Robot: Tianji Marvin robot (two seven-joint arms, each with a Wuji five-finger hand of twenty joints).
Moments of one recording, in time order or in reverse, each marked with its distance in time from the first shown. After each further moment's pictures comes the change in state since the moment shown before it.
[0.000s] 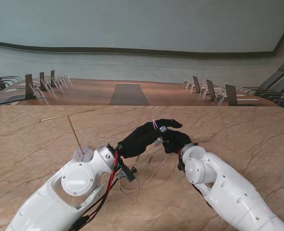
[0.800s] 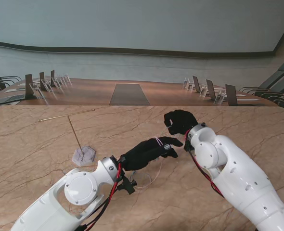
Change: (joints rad) left arm 0.035 0.020 0.034 0.027 0.063 0.031 -0.024; right arm 0.040 0.011 0.133 -0.060 -0.098 -0.199 0.026; left_hand 0.011 0.000 0.000 0.000 0.000 0.000 0.002 0.012 0.009 0.014 0.032 0.043 0.026 0.022 0.013 0.035 0.022 0.029 0.024 0.011; right_hand 0.000 0.000 0.000 0.000 0.000 0.000 0.000 0.000 0.000 0.000 0.000 0.000 0.000 0.000 0.000 -0.007 0.000 0.000 0.000 0.000
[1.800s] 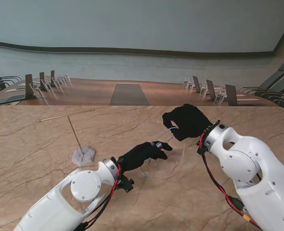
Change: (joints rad) left arm -0.043 -0.025 0.021 0.160 0.003 0.063 0.036; right arm -0.266 0.055 0.294 -0.442 -0.079 -0.336 0.164; left_hand -0.259 0.012 -0.012 0.000 0.063 0.027 -0.002 0.001 -0.012 0.042 -0.028 0.008 -0.048 0.034 -0.025 0.022 -0.090 0.013 -0.012 0.000; right_hand 0.000 -0.035 0.011 0.026 0.029 0.000 -0.012 0.000 0.081 -0.009 -0.059 0.000 0.060 0.005 -0.022 -0.021 0.041 0.027 0.001 0.000
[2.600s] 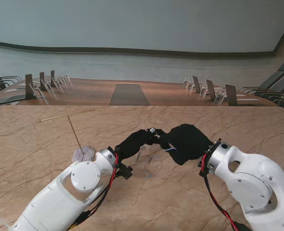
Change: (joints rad) left arm -0.060 -0.028 -0.024 0.064 -0.008 -0.028 0.058; right arm -0.211 0.017 0.072 -0.215 0.026 -0.034 0.105; left_hand -0.047 0.010 0.001 0.000 0.025 0.040 -0.065 -0.027 -0.008 0.024 -0.044 -0.016 -0.032 0.005 -0.016 0.001 -0.023 0.000 -0.012 0.000; right_hand -0.001 -0.094 0.043 0.063 0.083 0.026 -0.057 0.000 0.143 -0.007 -0.070 0.053 0.166 0.038 -0.036 -0.001 0.171 0.127 0.008 -0.012
